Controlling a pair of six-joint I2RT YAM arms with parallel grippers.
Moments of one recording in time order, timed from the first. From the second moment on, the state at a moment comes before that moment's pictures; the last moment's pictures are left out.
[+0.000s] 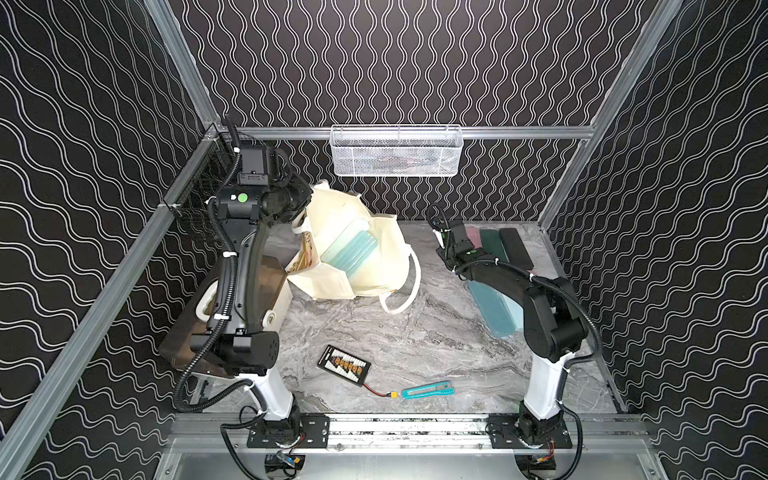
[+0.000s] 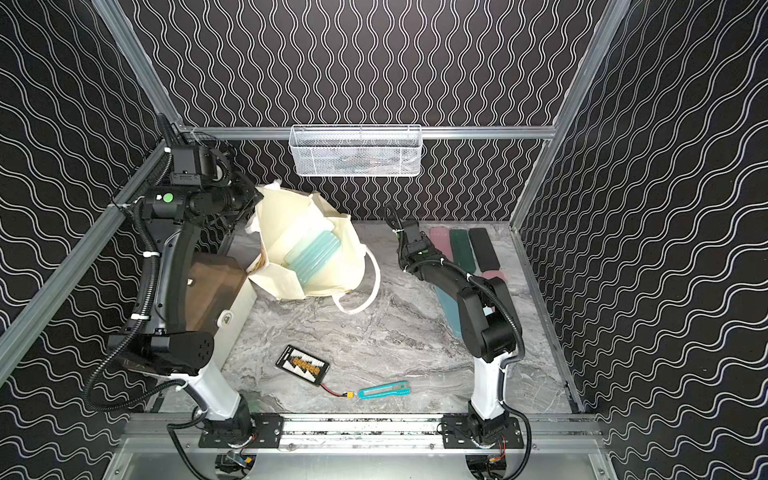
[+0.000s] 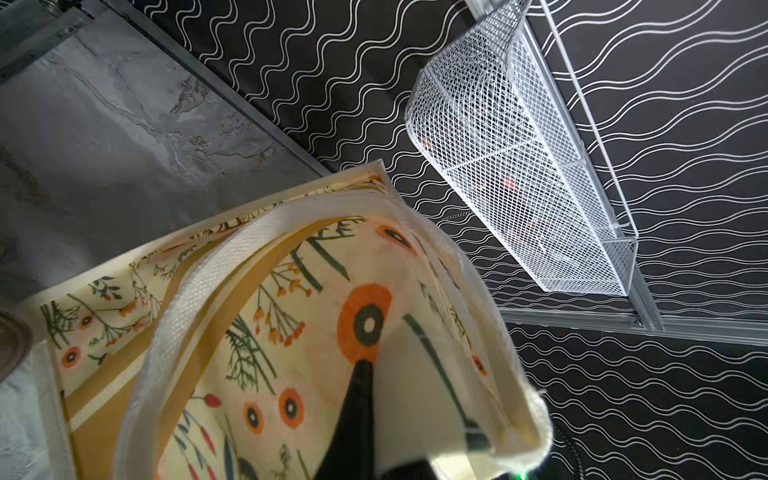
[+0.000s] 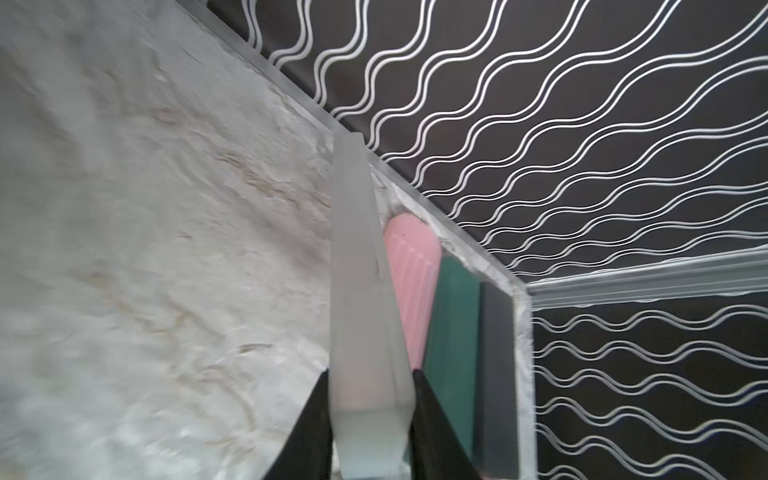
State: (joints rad) left arm 0.05 1.75 2.26 -1.12 0.21 -0.82; right arm 0.43 1.98 1.46 -0.13 0.55 -0.48
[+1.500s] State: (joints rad) left arm 0.08 1.70 2.11 -1.04 0.34 -0.70; right arm 0.34 2.20 1.80 -0.38 0.25 -0.12
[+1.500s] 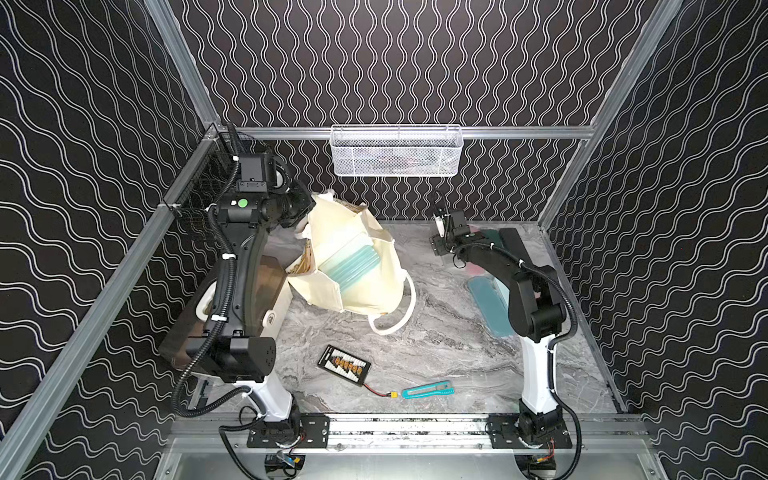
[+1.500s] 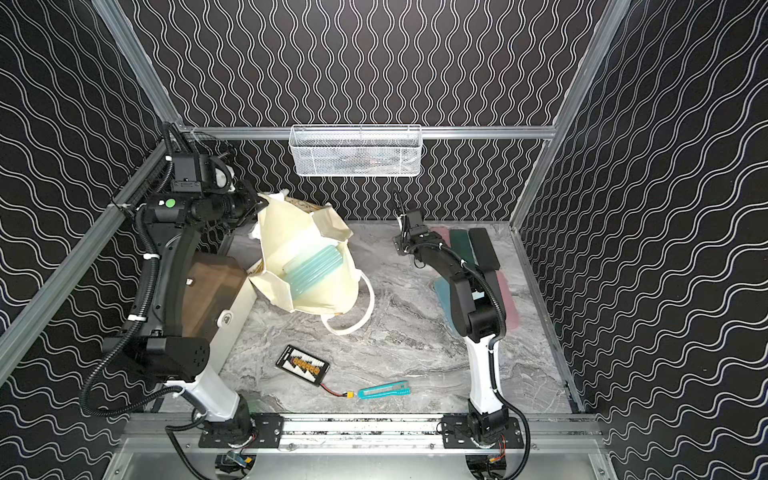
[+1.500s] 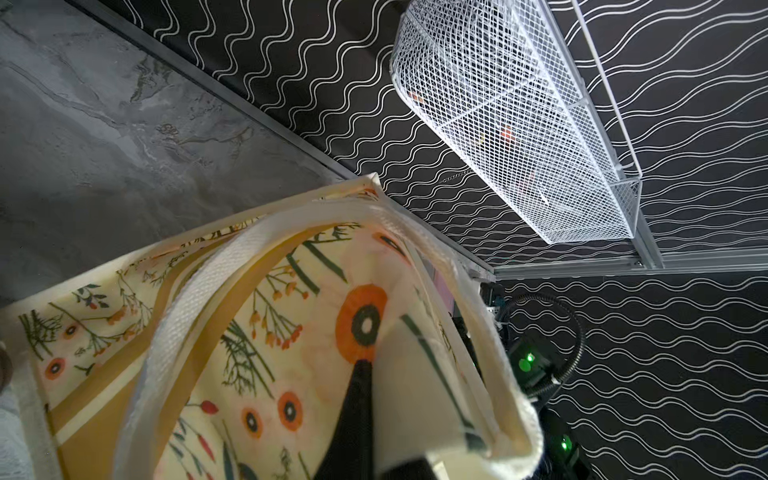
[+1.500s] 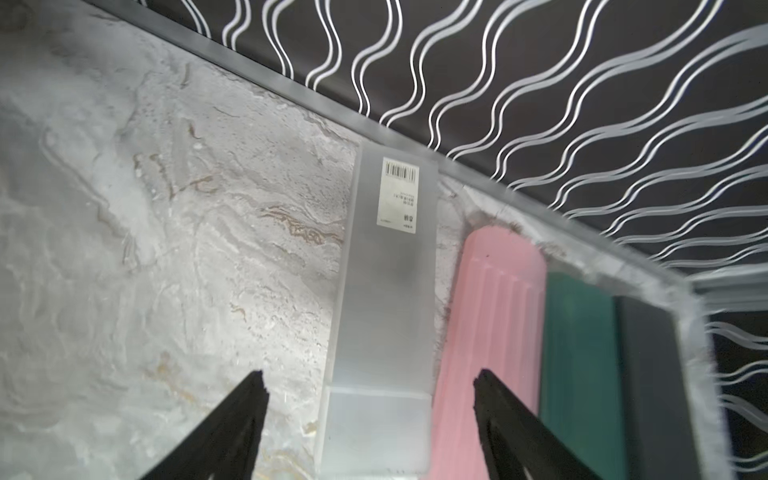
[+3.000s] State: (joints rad) left arm 0.08 1.67 2.07 -1.01 0.39 -0.68; right arm 0.26 2.48 2.17 -0.81 0.09 0.11
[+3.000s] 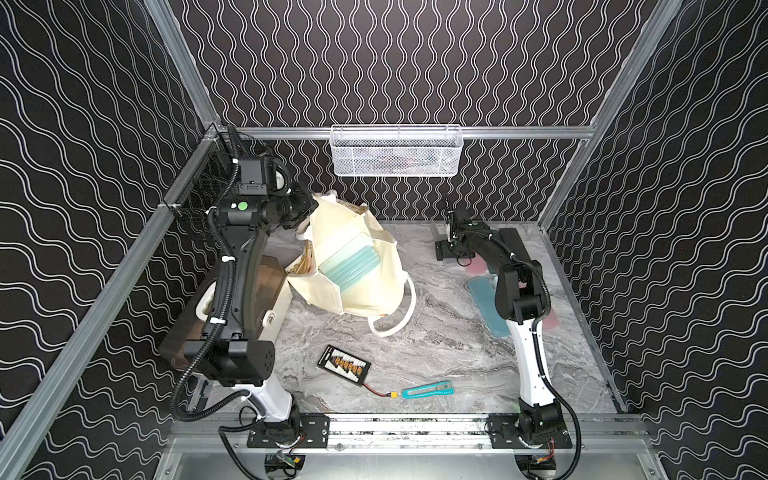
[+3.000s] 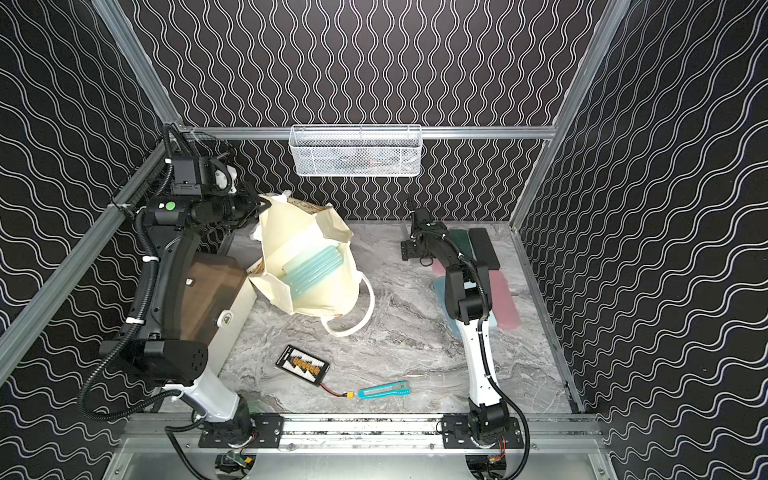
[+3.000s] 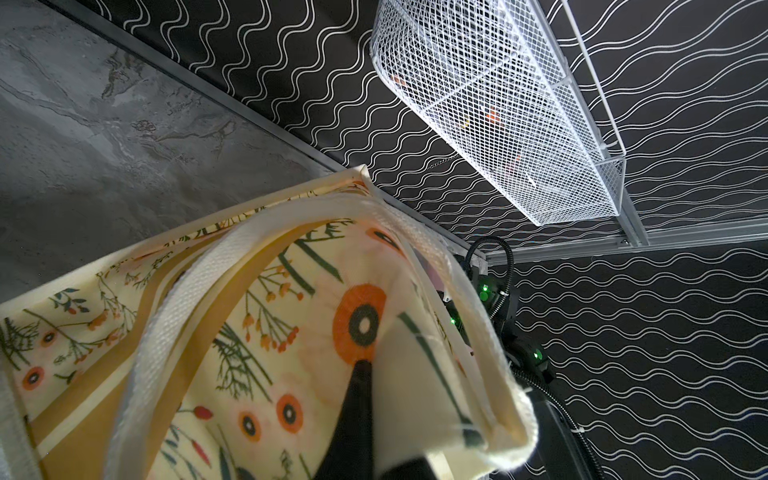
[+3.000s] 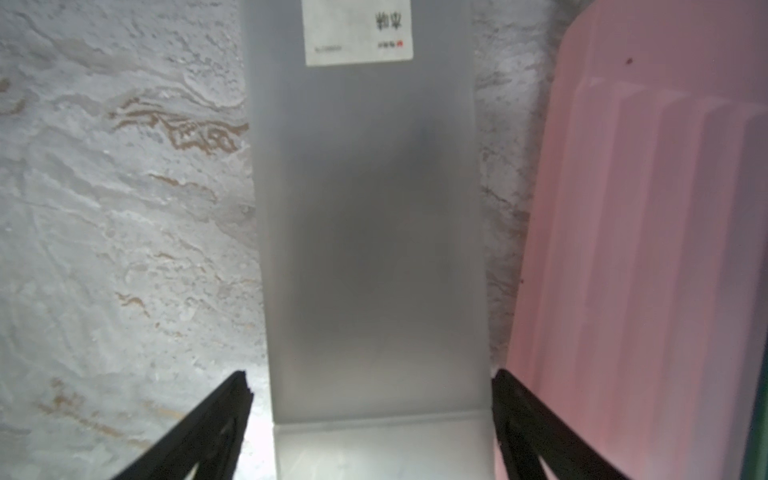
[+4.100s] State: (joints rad) left arm 0.08 1.67 2.06 -0.99 0.39 -0.68; right arm 0.26 2.39 2.04 -0.82 0.18 0.26
